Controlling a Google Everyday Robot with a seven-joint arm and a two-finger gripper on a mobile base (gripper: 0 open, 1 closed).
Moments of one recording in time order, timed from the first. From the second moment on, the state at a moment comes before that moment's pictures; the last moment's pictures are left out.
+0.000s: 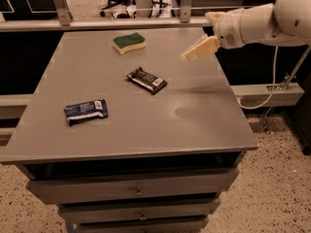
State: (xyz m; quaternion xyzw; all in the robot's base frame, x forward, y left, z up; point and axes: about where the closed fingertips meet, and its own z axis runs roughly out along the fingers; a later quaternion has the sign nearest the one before) arm 0.714 -0.140 0.939 -0.47 0.70 0.16 0.52
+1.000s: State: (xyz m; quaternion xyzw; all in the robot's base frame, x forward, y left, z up) arm 0.790 -0.066 0.885 -0.38 0.72 0.20 0.55
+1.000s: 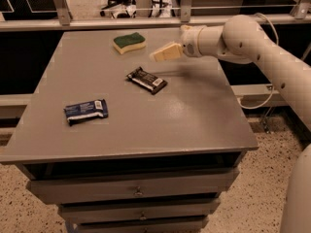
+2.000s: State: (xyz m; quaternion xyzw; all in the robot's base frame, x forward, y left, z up) arm 0.815 -0.047 0.885 -0.37 0.71 0.20 0.57
